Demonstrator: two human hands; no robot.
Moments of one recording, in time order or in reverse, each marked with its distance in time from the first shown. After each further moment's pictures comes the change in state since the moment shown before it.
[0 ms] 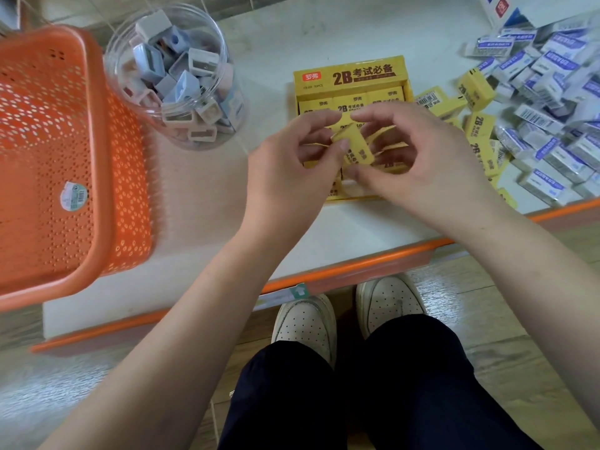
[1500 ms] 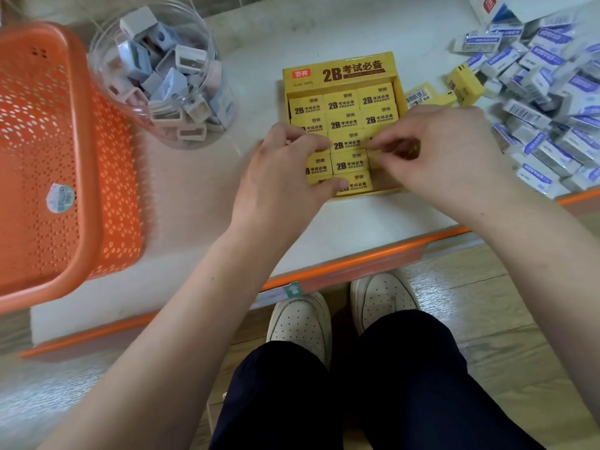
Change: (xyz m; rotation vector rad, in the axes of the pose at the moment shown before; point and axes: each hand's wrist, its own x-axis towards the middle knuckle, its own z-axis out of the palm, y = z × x) left_hand 0.002 -0.006 -0.003 0.669 -0.176 0.078; right_hand 0.007 0.005 -0.022 -0.541 -0.046 0.008
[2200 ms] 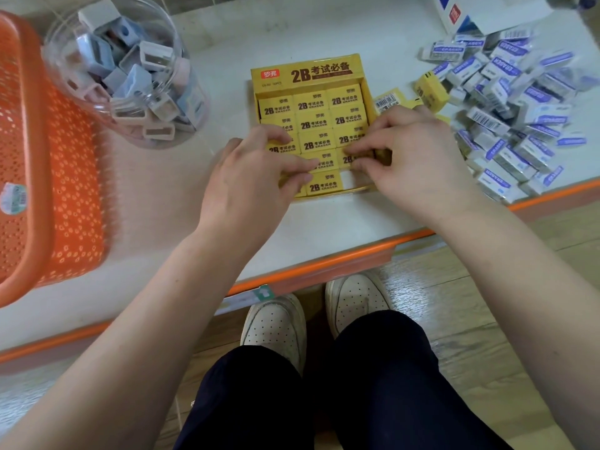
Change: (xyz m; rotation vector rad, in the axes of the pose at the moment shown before) left_hand 0.001 -0.004 0.004 0.082 0.022 0.082; right_hand 0.000 0.018 0.008 -0.073 0.035 -0.028
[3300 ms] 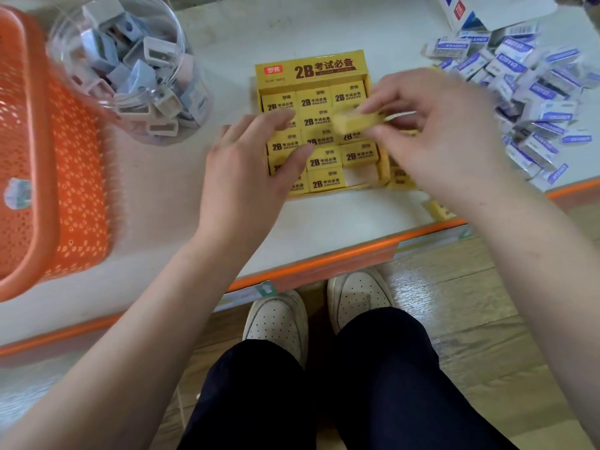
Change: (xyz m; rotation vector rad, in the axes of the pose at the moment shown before) left_hand -0.004 -0.003 0.000 -0.186 0.287 0.049; right_hand 0.000 -0.008 -0.018 0.396 0.133 0.034
